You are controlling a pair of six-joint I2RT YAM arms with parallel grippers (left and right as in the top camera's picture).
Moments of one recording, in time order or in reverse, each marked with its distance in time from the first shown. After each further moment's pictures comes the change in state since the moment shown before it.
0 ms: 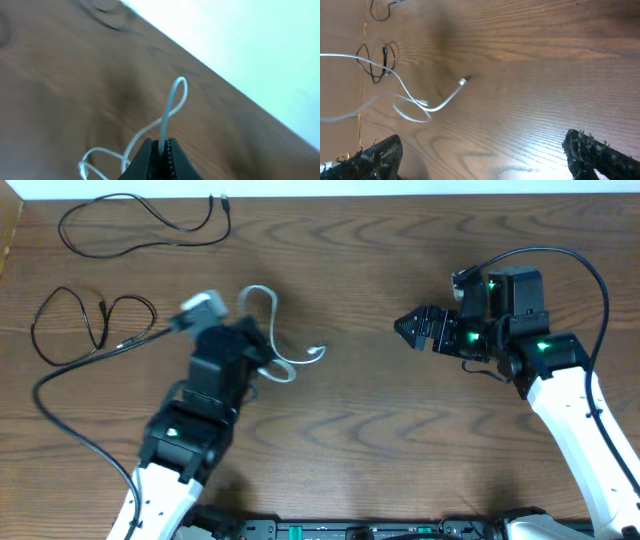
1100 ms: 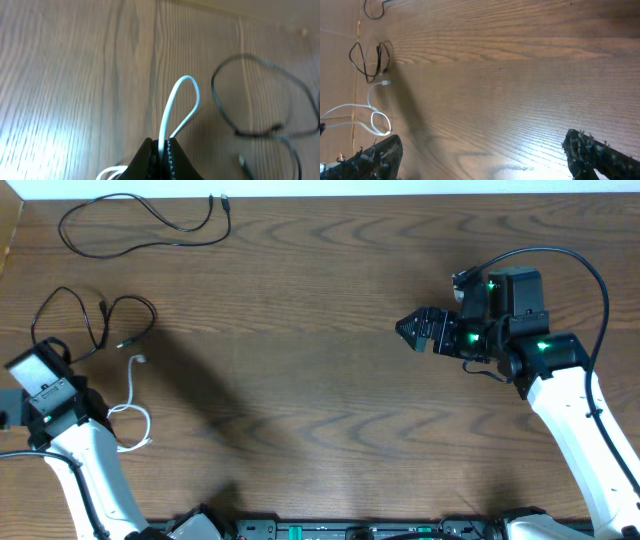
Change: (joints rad) left arm 1.022 0.264 0.000 -0.064 -0.178 -0.060; right arm 0.000 0.000 0.000 -0.014 0.019 -0.016
